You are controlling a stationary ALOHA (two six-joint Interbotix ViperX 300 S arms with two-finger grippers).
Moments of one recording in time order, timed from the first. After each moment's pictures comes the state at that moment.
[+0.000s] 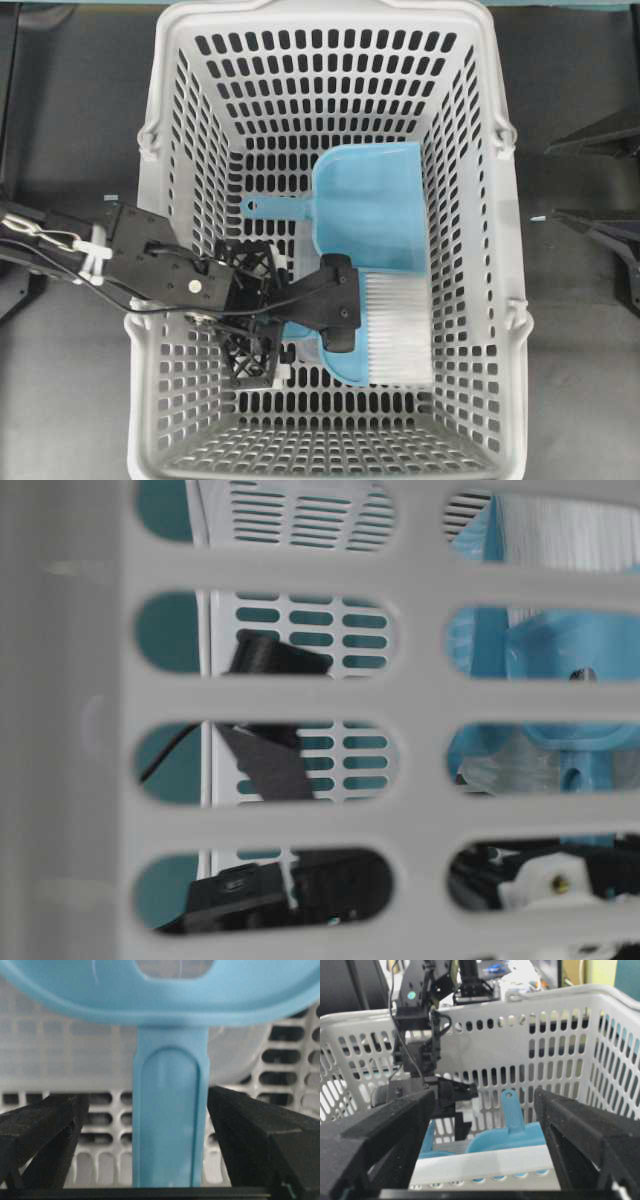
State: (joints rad) left arm -0.20 0.20 0.34 0.04 0.72 -0.27; right arm -0.04 -1.04 1.16 0.01 -0.07 0.07
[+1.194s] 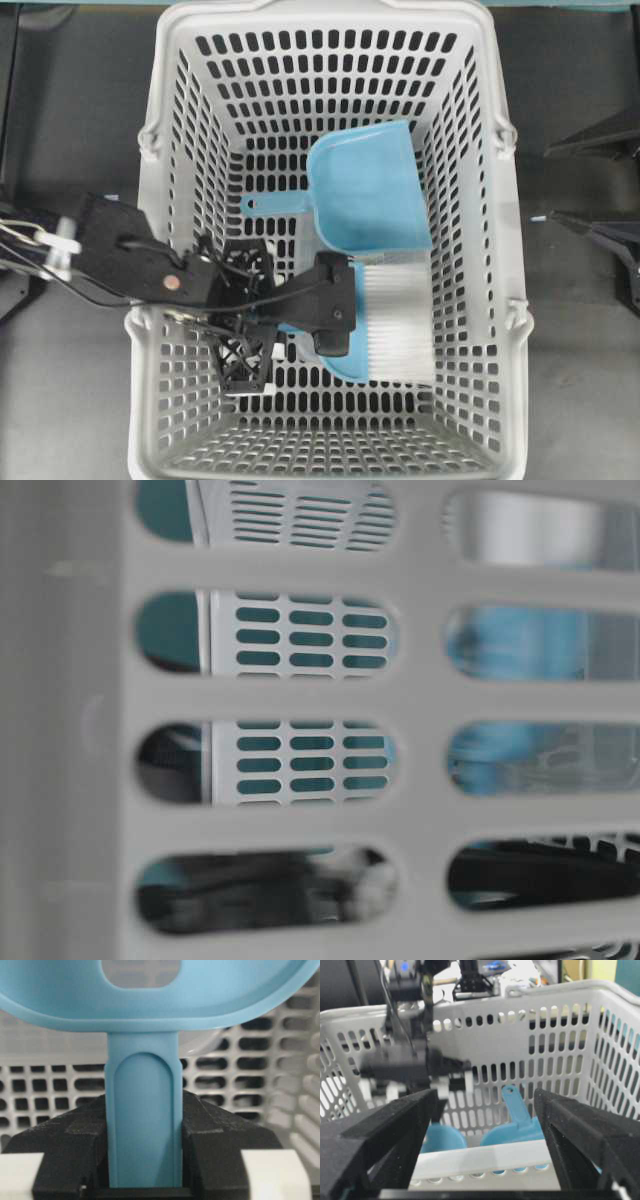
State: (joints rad) left arm -0.21 0.09 0.31 0.04 0.79 -0.25; right arm -0.04 -1.04 1.16 0.01 -0.07 0.08
